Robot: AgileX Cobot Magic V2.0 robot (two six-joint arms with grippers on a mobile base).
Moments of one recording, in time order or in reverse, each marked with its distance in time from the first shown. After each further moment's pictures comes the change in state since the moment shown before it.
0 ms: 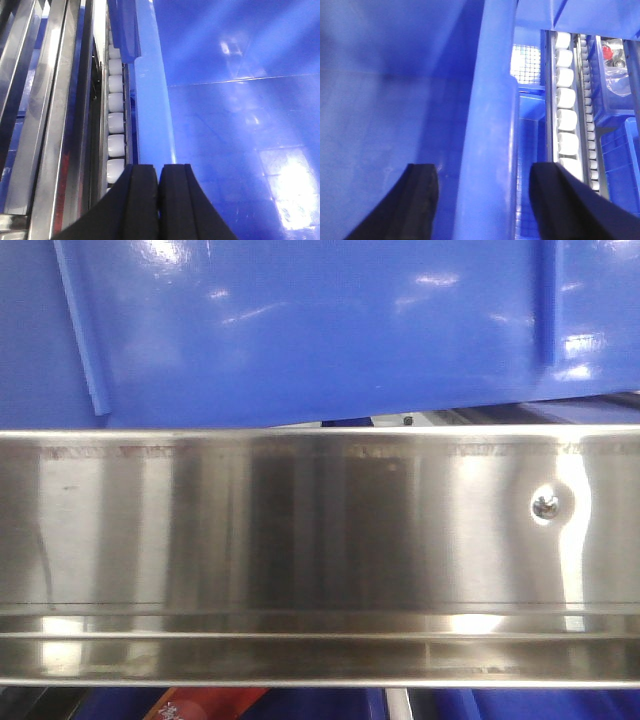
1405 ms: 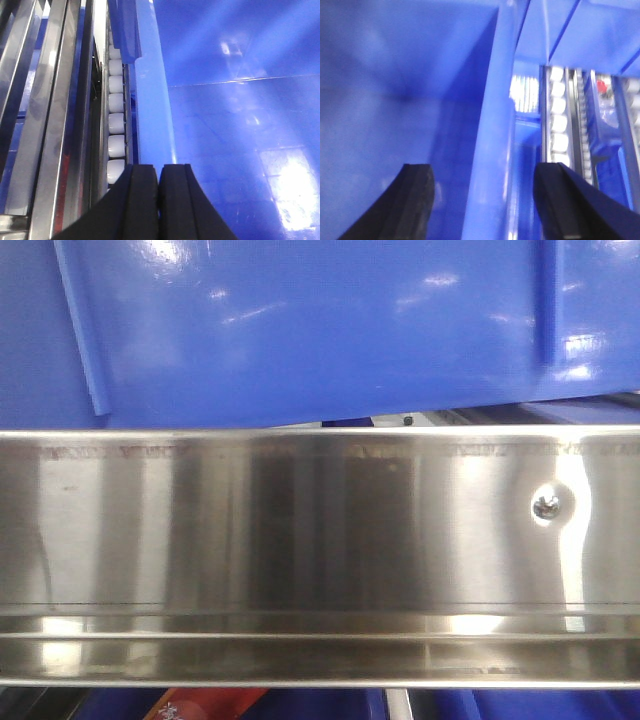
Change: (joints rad) left arm 0.000 0.000 0.000 0.000 -0.002 0.000; right arm 0.023 -0.065 -0.032 -0.009 0.000 -0.029
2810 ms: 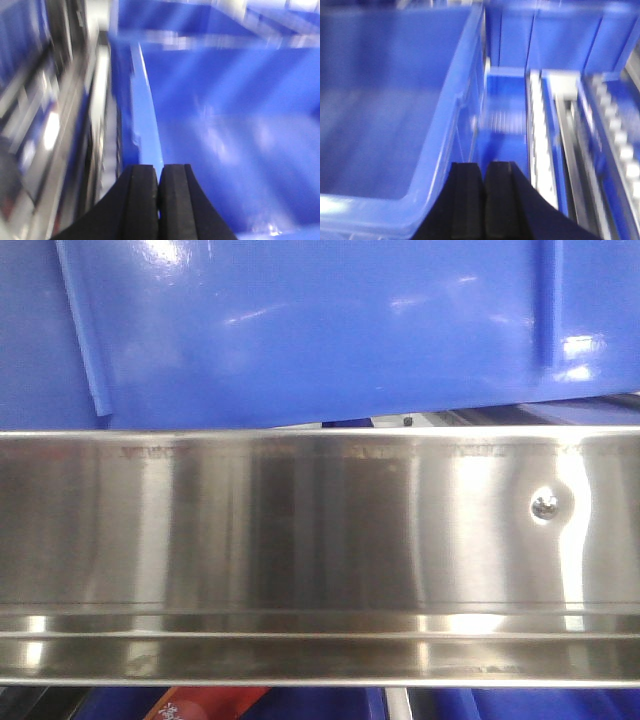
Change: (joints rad) left arm 0.000 -0.479 0.369 -0.047 -0.214 0.000; right arm -0.200 -0.570 0.404 0.201 -0.038 -0.113
